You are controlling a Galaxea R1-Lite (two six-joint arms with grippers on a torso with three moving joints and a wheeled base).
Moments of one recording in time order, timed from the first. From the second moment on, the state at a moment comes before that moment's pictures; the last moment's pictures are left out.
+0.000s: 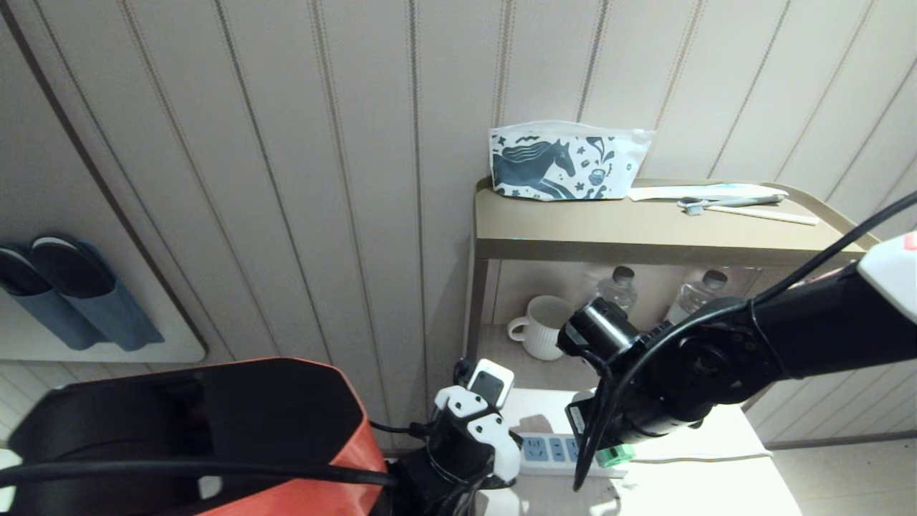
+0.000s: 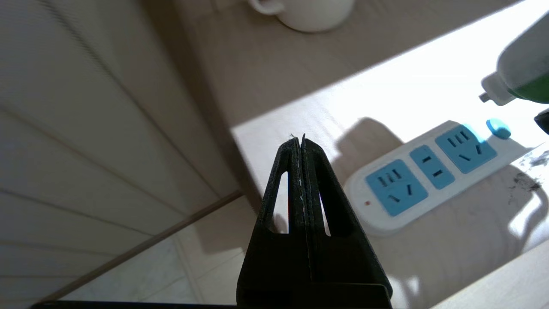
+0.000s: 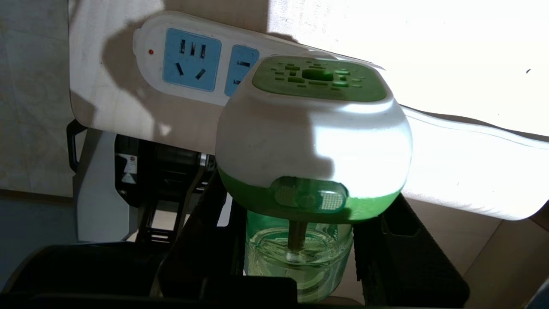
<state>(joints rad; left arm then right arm) -1.00 2.28 -0.83 -1.06 0.43 -0.09 0.57 1.90 -1.07 0.34 -0.23 0.35</state>
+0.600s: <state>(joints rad) -0.58 1.70 -0.19 -1.20 0.40 -0.06 0.58 1.74 -0.95 0.34 -0.23 0.37</state>
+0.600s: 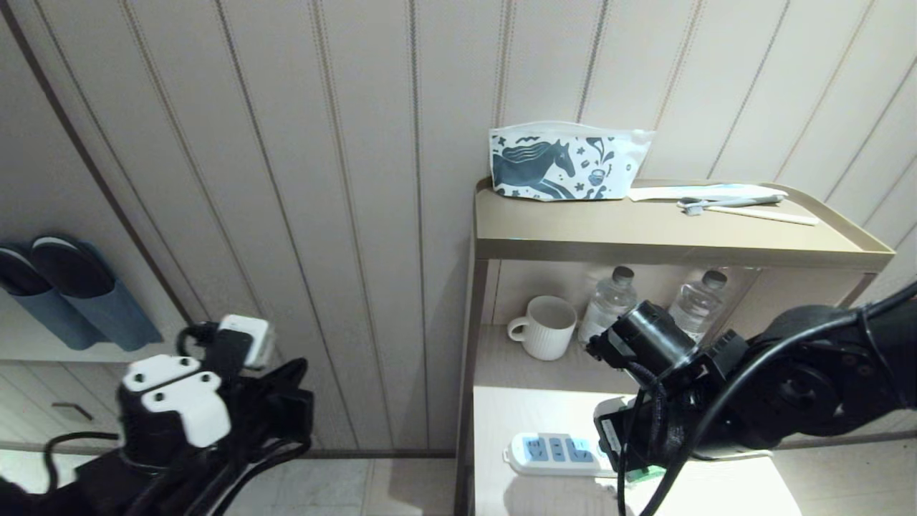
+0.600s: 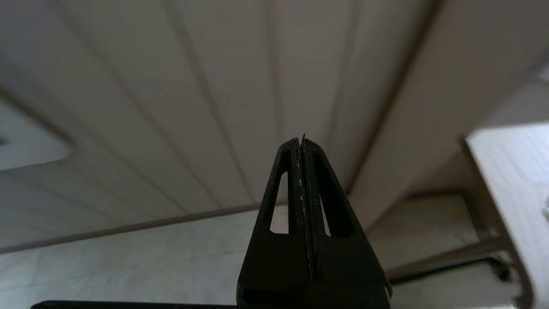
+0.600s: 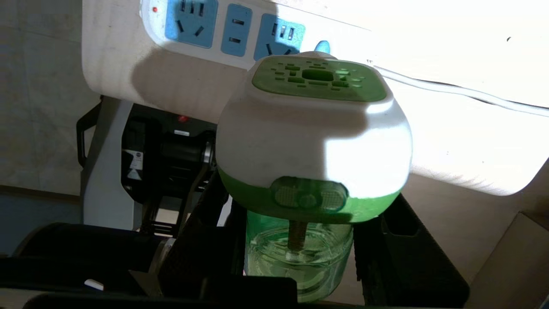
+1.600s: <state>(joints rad) -0.09 0.48 -0.19 -0.13 0.52 -0.03 0.59 1.70 -0.94 0.33 -0.22 0.39</state>
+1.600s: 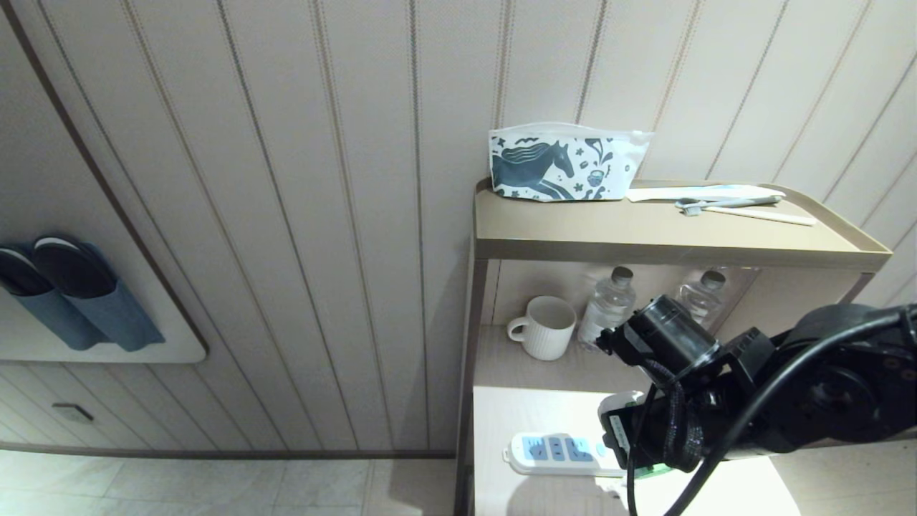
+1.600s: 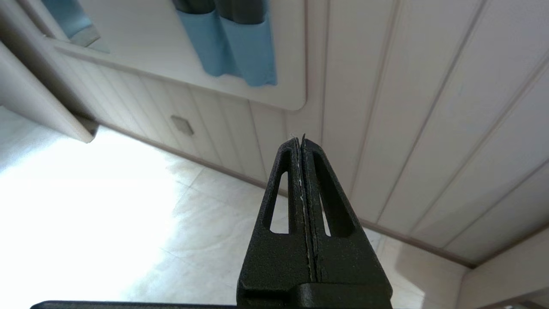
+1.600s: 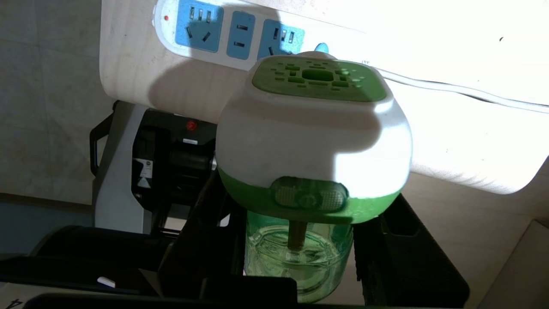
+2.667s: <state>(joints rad) -0.01 0.00 -0.03 0.08 -0.02 0.04 0.58 1.33 -0.83 0.28 -0.29 0.37</state>
